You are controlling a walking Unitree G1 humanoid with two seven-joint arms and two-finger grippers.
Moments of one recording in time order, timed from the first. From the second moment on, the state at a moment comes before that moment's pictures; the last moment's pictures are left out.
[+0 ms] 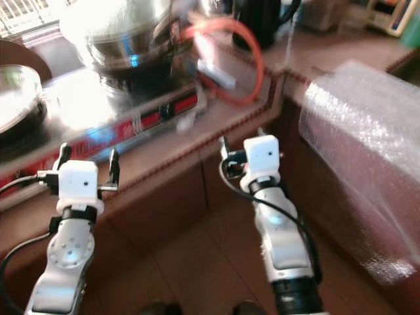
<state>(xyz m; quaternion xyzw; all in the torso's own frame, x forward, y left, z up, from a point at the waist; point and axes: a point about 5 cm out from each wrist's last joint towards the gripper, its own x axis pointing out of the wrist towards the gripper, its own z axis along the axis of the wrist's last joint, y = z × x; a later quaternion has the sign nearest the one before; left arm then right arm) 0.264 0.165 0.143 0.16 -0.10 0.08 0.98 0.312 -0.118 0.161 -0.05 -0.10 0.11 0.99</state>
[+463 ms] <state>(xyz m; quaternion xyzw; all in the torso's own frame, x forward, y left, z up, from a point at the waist) 0.253 0.173 0.087 0.18 -0.01 0.08 0.98 0.310 -0.129 0.136 -0.05 -0.05 0.10 0.99</state>
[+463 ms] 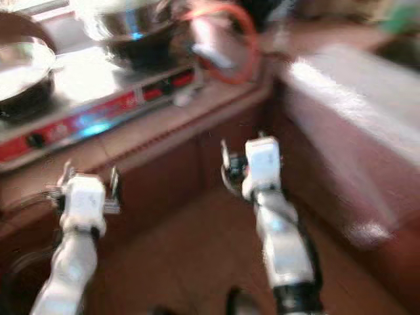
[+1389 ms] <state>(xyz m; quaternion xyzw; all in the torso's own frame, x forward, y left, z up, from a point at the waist) 0.234 0.180 -0.044 0.09 0.32 0.02 0.94 0.294 -0.146 0.010 -0.09 0.21 0.12 0.97</state>
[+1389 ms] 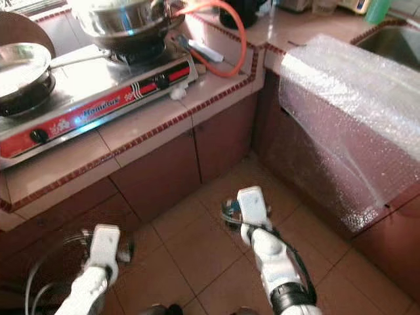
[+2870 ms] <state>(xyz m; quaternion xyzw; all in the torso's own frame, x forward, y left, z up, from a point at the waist) 0.159 0.183 -0.096 0.07 0.51 0.02 0.86 0.217 -0.175 -0.067 -0.21 0.42 0.17 0.87</state>
